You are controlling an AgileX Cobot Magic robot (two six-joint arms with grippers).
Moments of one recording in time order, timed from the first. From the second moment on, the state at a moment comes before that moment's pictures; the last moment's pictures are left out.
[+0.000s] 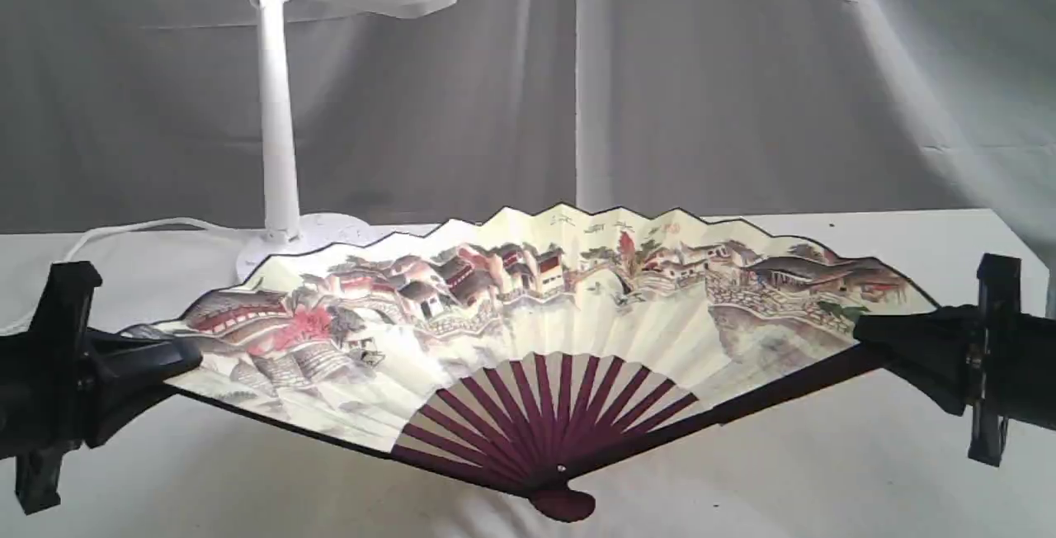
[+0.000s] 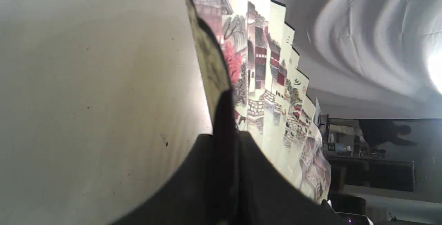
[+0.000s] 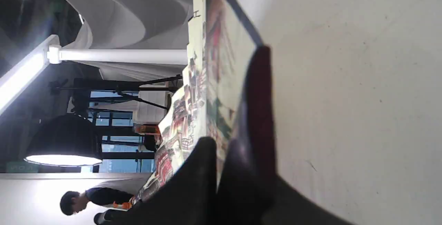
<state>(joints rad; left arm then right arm) 0.24 1.72 -0.64 1.31 -0.90 -2.05 -0.41 2.08 -0.90 1.72 1.27 -1.26</state>
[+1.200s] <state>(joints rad) 0.24 1.72 -0.41 1.16 -0.87 -1.79 -0.42 2.15 -0.75 1.73 1.19 -1.46</state>
